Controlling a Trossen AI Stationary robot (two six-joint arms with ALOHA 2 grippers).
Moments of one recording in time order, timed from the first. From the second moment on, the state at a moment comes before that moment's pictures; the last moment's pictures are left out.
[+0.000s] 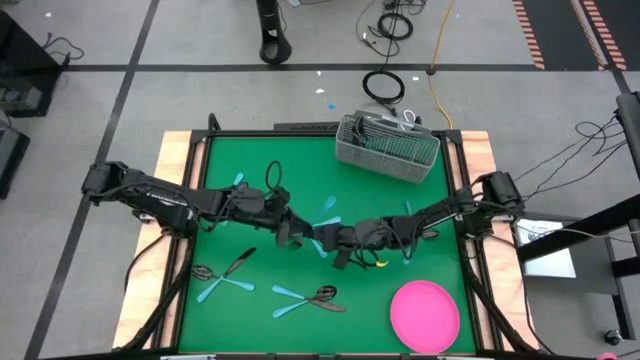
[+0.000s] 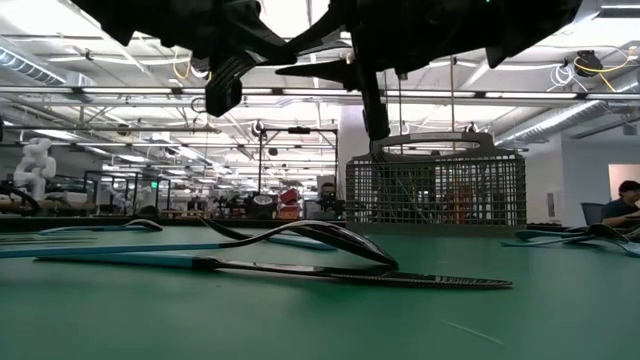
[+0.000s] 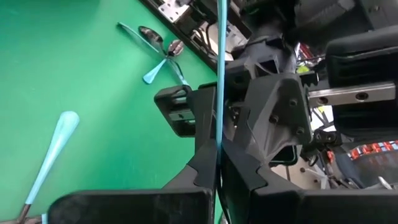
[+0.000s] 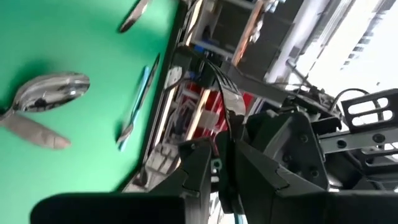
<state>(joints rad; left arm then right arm) -0.10 1.30 0.69 0.28 0.06 -0.78 0.22 1.78 0.91 0.71 0.36 -1.84</state>
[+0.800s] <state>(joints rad) -0.09 1.29 0.70 0.40 0.05 -0.83 0.26 1.78 0.91 0.88 0.51 -1.99</state>
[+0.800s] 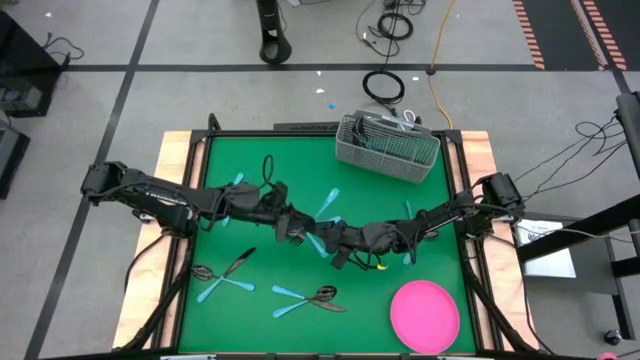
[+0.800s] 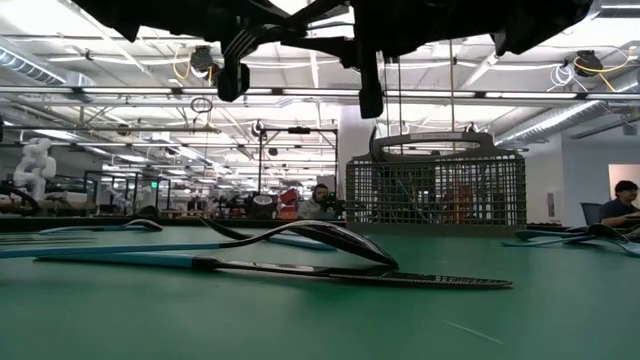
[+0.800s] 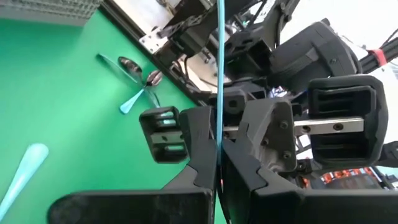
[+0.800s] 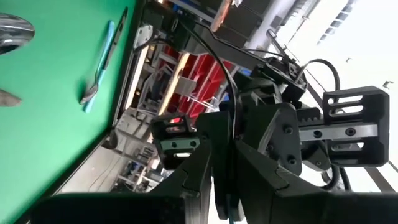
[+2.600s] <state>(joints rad) 0.03 0.90 0.42 0.38 -0.23 -0.31 -0.47 1.14 0.79 0.33 -0.38 -0.51</state>
